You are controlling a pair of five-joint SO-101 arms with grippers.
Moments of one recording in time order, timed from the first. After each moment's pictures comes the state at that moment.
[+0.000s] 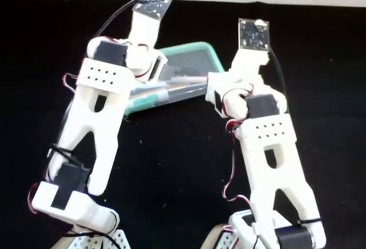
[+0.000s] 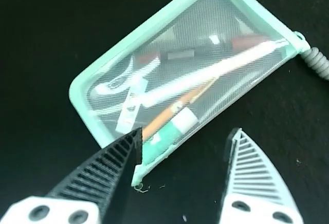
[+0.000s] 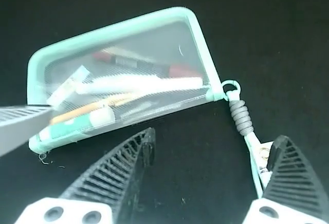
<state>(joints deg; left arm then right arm) 7.5 1.3 -10.5 76.5 -4.4 -13.7 -26.4 23.9 55.0 -12.9</state>
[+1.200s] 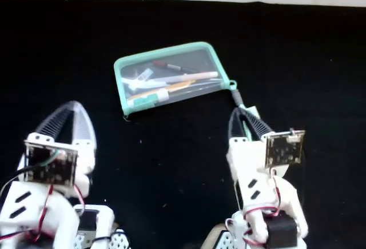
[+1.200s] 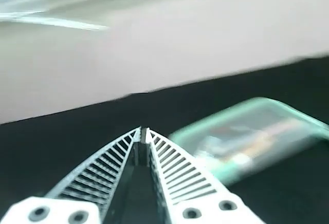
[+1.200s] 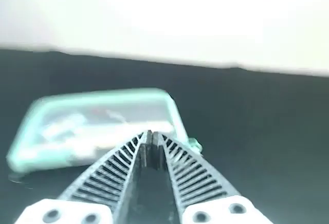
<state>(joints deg) -9.1 -89.4 44.1 68.1 -8.9 -6.9 -103.5 76.4 49.3 1.1</state>
